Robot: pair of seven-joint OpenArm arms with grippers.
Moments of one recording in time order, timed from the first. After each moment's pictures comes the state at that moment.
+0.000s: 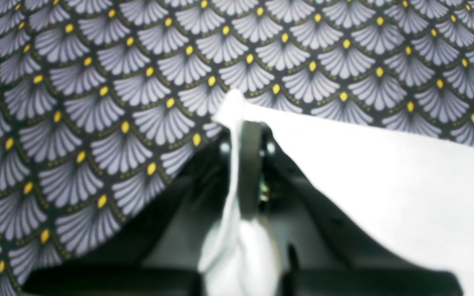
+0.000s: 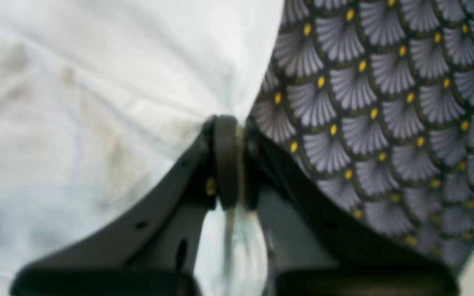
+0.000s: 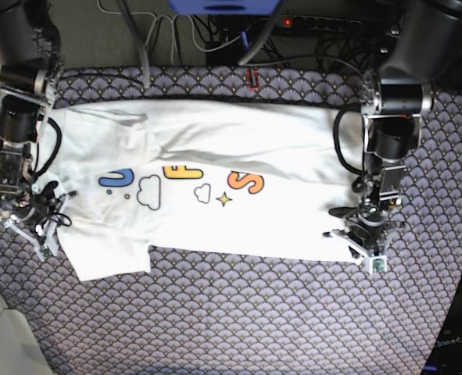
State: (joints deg) left arm -32.9 -10.5 -2.5 24.4 -6.5 -5.5 -2.6; right arm 24.6 20.0 18.1 49.8 -17.5 40.1 -29.3
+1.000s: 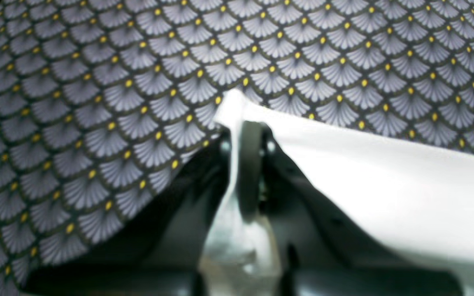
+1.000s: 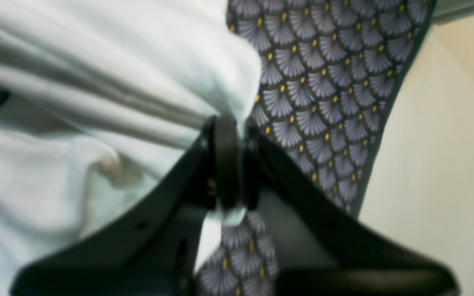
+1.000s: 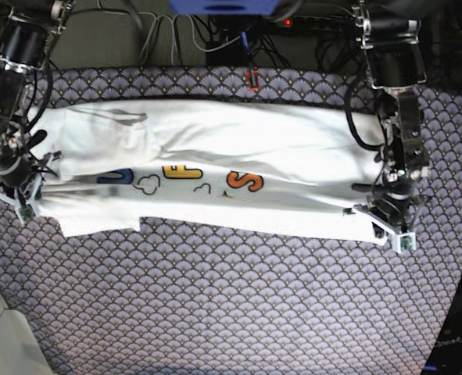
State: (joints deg) left arm -9.1 -9.8 -12.6 74.6 -6.5 -6.1 24.9; right arm 1.5 16.9 26.9 84.9 -16.8 40.6 -31.5
